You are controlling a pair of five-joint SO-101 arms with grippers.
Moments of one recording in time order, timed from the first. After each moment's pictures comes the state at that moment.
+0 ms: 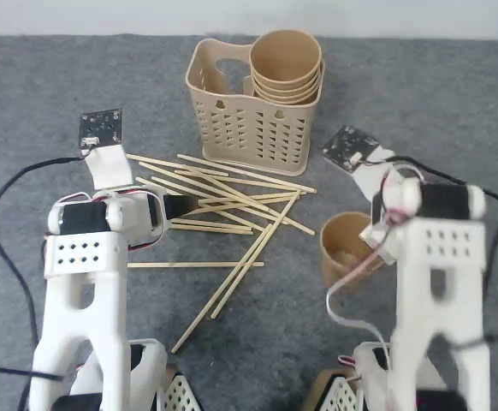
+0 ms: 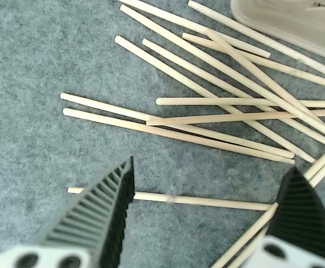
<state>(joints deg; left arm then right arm) -11.1 -34.3 43.1 70.2 9.5 -0.5 -34.7 23.2 91.3 46.3</state>
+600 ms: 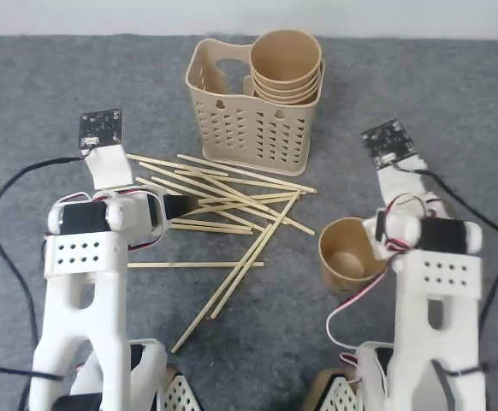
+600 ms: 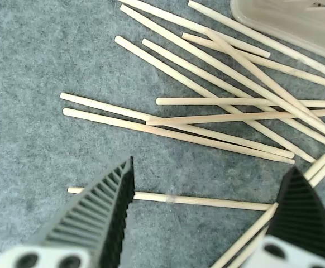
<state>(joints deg) -11.1 -34.3 43.1 70.2 9.5 1.5 -39.3 42.5 71.6 26.0</state>
